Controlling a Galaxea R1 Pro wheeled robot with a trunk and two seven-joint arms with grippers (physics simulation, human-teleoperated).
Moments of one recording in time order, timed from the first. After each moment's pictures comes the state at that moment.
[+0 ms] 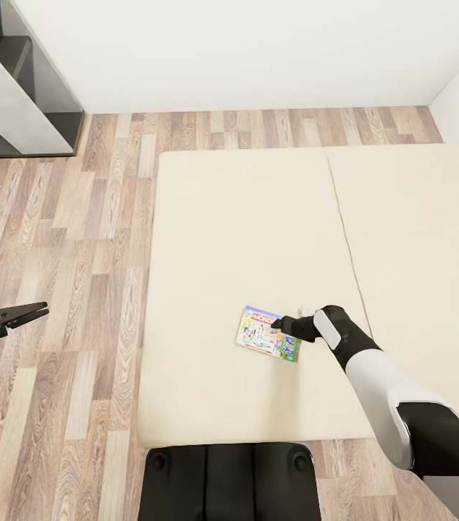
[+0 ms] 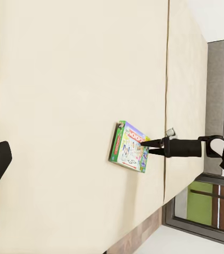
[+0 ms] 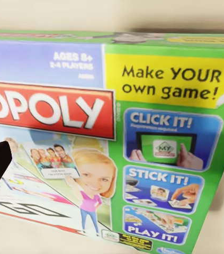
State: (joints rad) left arm -0.71 0.56 0.55 -1.08 0.02 0.96 -1.56; right arm -1.08 0.00 -0.01 -0.44 -0.38 0.74 0.02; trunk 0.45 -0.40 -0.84
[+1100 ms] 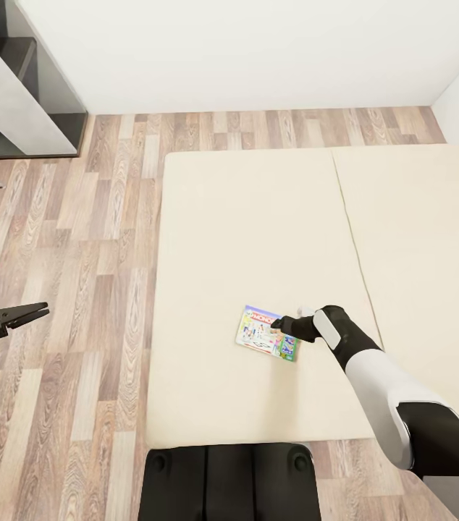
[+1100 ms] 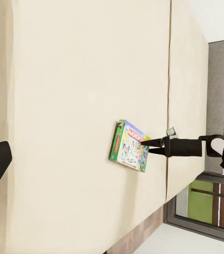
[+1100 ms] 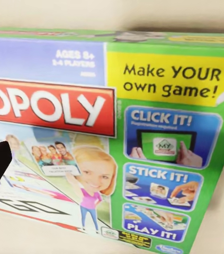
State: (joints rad) left arm -0.71 0.56 0.55 -1.08 0.02 0.96 -1.55; right arm -1.08 0.00 -0.01 -0.44 -0.38 0.74 0.02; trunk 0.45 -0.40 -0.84
